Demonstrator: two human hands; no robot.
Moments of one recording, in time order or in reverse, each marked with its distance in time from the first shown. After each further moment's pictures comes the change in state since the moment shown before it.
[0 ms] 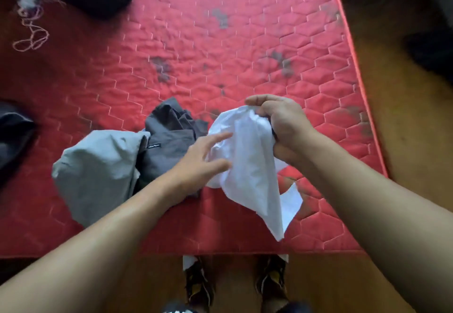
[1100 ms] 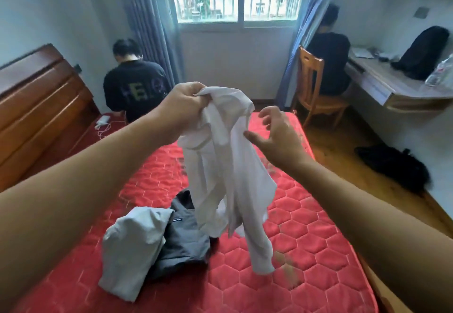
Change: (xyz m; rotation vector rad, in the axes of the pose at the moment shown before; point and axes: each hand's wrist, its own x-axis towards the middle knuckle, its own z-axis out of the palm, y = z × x) left_hand -0.180 0.344 -0.133 -0.012 0.412 0.415; right_hand -0.221 -0.219 0.059 -0.865 0.211 -0.858
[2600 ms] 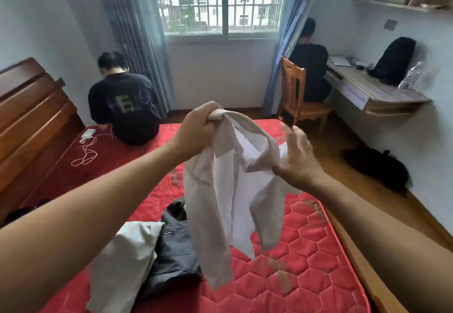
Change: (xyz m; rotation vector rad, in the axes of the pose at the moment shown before) left_hand 0.017 -0.025 0.045 0.265 -0.006 0.408; right_hand -0.018 0.072 -0.037 -0.391 -0.079 0.181
